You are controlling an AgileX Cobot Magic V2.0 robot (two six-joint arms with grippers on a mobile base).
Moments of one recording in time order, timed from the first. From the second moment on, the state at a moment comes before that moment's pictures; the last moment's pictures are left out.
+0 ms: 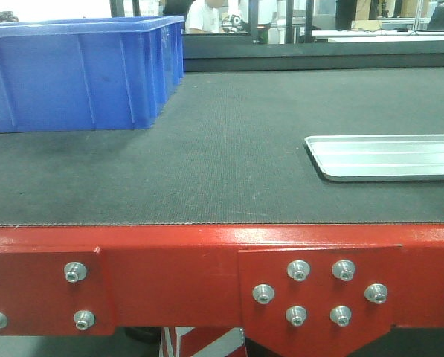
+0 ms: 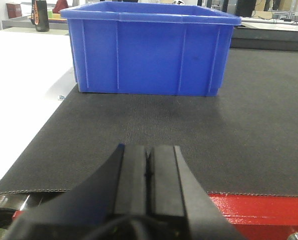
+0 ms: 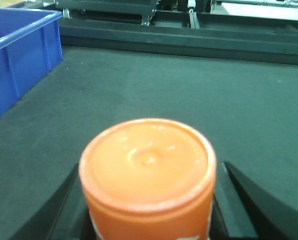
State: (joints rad) left arm -0.08 -0.01 0.03 -0.07 0.07 0.03; right arm 0.05 0.69 -0.65 -0.04 0.18 0.05
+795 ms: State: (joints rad) left arm -0.08 -0.01 0.03 -0.07 0.07 0.03; right arm 0.05 1.68 -0.69 -0.04 -0.71 0.05
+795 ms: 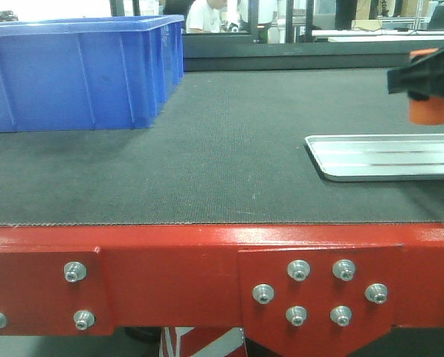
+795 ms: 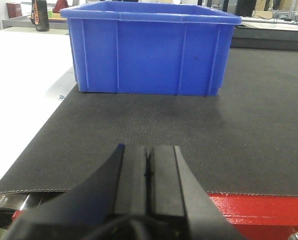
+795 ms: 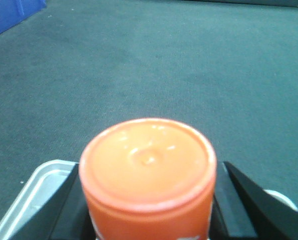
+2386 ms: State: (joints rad) left arm -0.08 -0.01 0.03 -0.07 0.07 0.03; right arm 0.06 1.40 -0.69 -0.04 -0.36 0.07
